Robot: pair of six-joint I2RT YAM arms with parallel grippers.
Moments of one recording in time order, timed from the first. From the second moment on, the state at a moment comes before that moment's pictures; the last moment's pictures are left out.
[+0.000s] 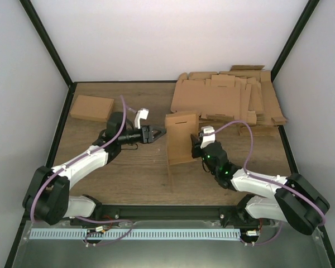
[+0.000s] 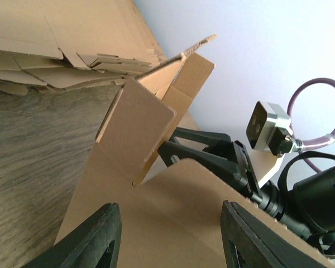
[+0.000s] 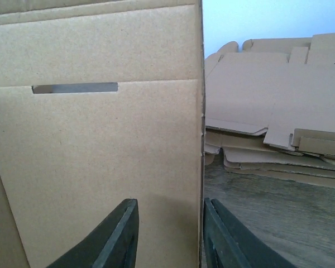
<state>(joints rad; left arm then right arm) -0.48 1.33 0.72 0.30 0.74 -0.69 0.75 1.18 0.34 0.59 0.37 0.24</state>
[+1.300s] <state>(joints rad) -0.41 1.38 0.68 0.47 0.70 -0.87 0.75 1.19 0.28 0.73 0.36 0.19</state>
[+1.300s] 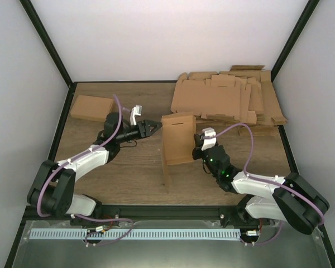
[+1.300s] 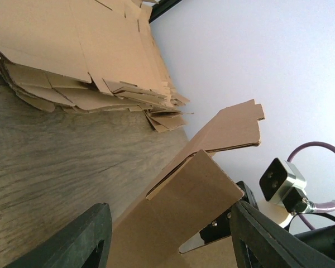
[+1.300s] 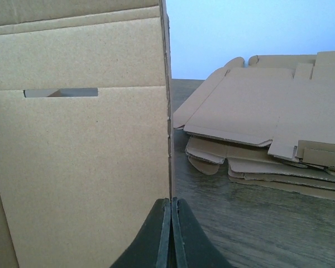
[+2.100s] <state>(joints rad) -0.58 1.27 0.96 -0.08 0.37 -0.39 0.75 1.20 0.27 0.76 0.34 0.18</state>
